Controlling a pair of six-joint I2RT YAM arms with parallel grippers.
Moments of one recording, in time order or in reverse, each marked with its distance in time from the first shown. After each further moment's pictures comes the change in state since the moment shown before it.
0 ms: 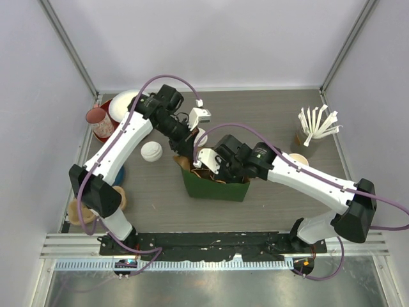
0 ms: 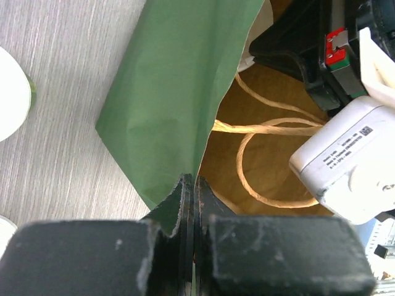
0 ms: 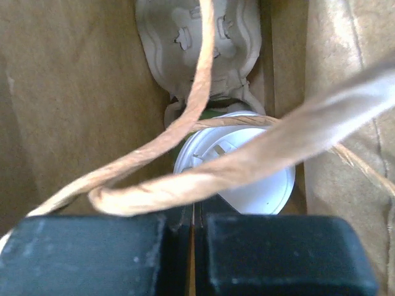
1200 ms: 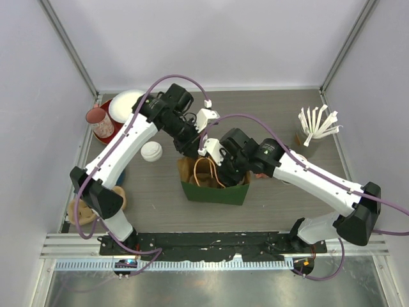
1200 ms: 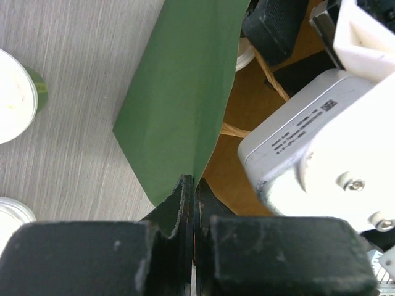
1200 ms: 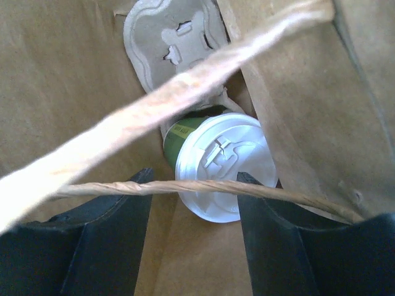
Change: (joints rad) left arm -0.093 0.012 0.101 -0.031 -0.130 -0.077; right arm -0.048 -0.037 0.013 0.021 -0.051 0.131
